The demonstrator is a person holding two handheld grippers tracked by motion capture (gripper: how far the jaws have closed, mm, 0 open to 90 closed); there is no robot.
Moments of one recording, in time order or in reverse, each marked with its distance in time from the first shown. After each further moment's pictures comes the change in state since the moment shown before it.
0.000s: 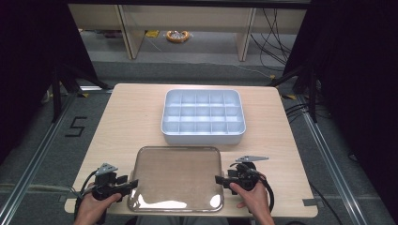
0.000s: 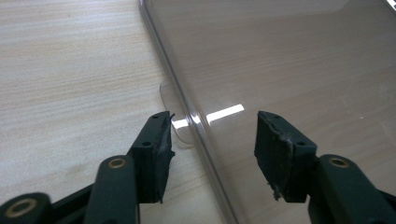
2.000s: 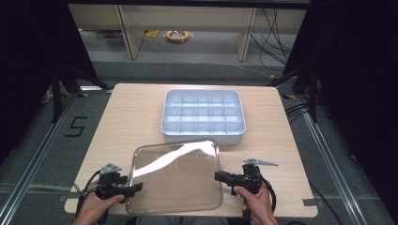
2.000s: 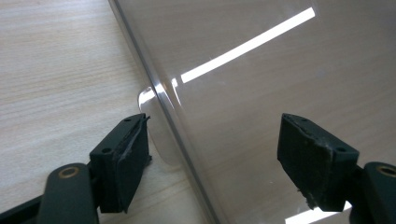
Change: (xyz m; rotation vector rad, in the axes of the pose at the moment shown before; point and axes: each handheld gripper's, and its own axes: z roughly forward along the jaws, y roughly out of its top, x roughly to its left) left arm 0.001 0.001 0.008 0.019 -0.027 -0.006; right arm 0.007 -0.010 -0.012 -0.164 0.219 0.163
